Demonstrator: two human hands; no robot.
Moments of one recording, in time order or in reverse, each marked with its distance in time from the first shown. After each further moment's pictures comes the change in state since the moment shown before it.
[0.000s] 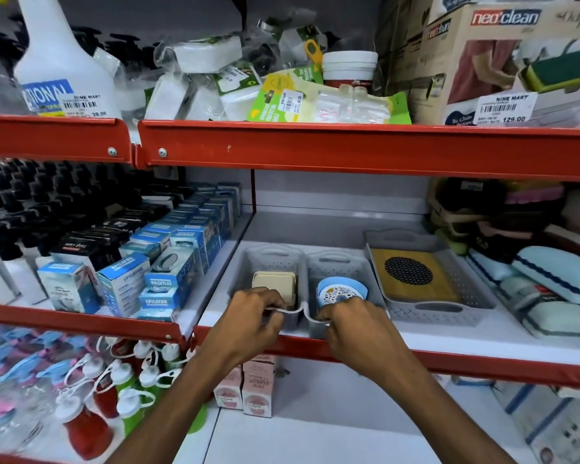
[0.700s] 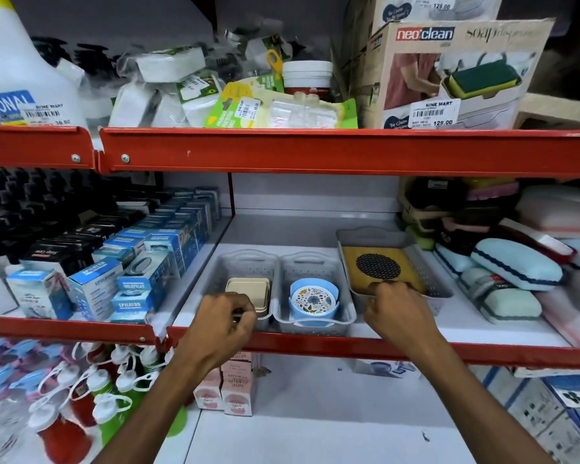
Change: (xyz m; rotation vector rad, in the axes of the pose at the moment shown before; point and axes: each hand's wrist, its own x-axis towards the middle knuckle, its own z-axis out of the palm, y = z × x) left_hand -0.014 0.021 0.000 -0.062 0.075 -0.049; right_hand -0.024 0.084 -0.026 -0.028 0.212 0.314
